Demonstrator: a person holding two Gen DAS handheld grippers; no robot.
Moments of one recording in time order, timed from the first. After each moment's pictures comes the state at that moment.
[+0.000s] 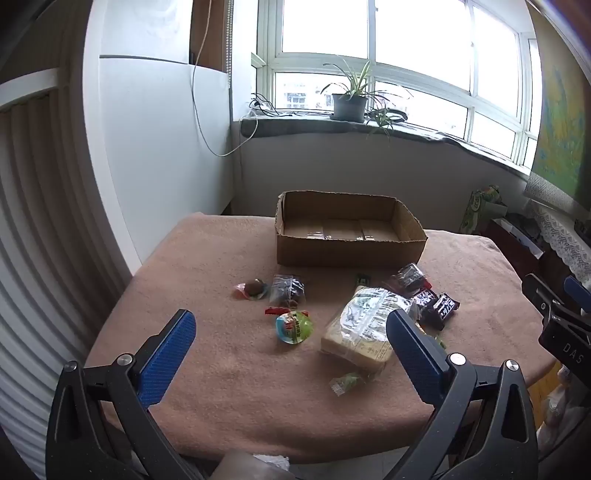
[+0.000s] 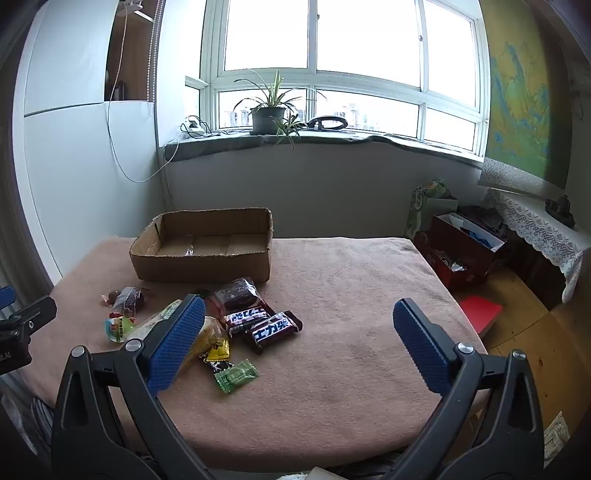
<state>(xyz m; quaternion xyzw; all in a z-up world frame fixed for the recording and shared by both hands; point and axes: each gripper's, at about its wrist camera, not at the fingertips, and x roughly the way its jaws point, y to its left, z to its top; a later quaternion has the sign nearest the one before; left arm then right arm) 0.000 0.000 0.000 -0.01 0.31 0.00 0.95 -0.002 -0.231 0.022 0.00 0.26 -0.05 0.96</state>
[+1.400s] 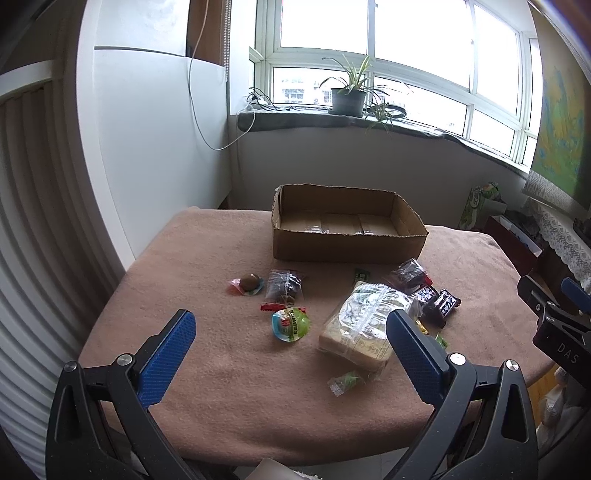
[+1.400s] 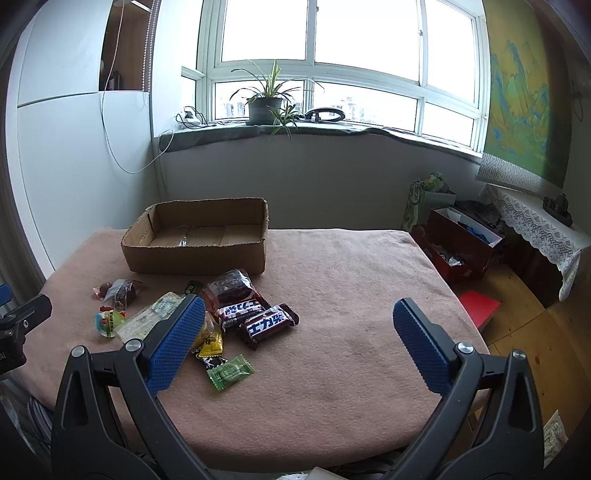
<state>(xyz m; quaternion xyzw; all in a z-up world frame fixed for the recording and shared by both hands) 0.008 -0.001 -0.009 -0.02 0.31 0.00 0.95 0.006 -0.231 0.012 0.00 0.27 -0.06 0.96</state>
